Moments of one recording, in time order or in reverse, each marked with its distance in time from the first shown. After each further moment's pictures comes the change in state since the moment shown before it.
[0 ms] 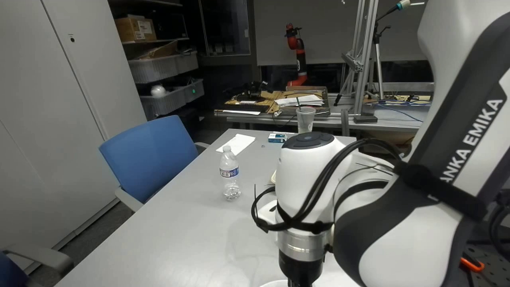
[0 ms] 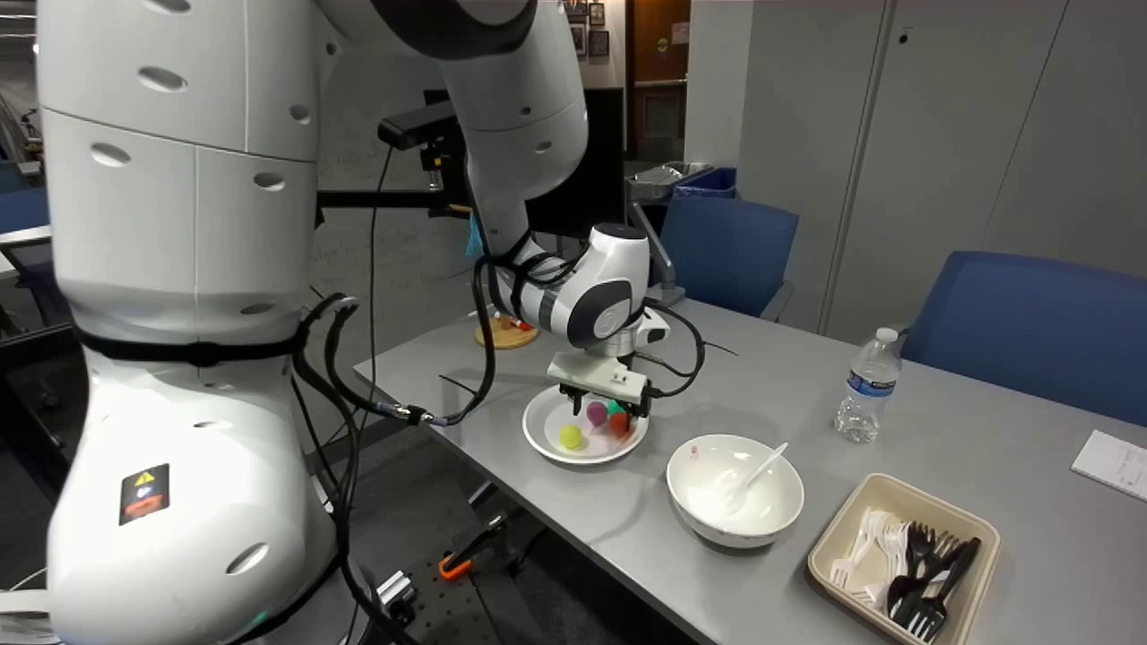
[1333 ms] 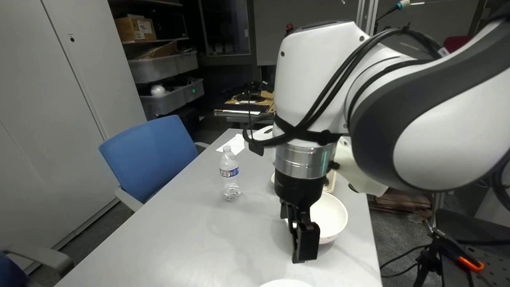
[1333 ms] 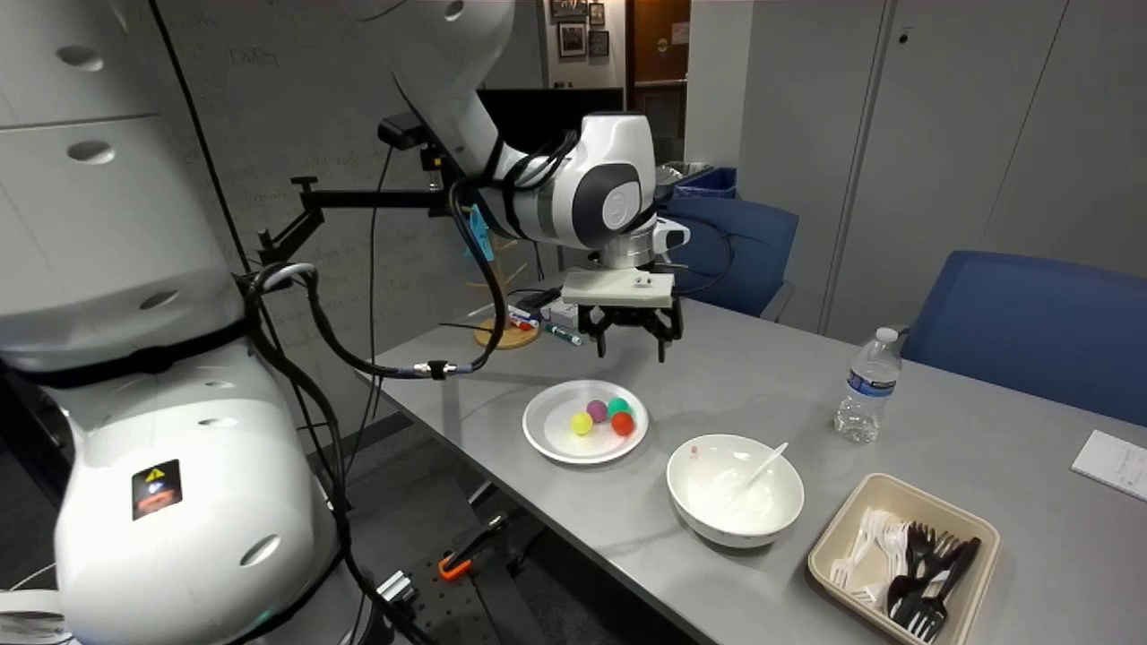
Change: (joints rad) arm 0.045 -0.350 -0.082 -0.001 -0.084 -0.260 -0.016
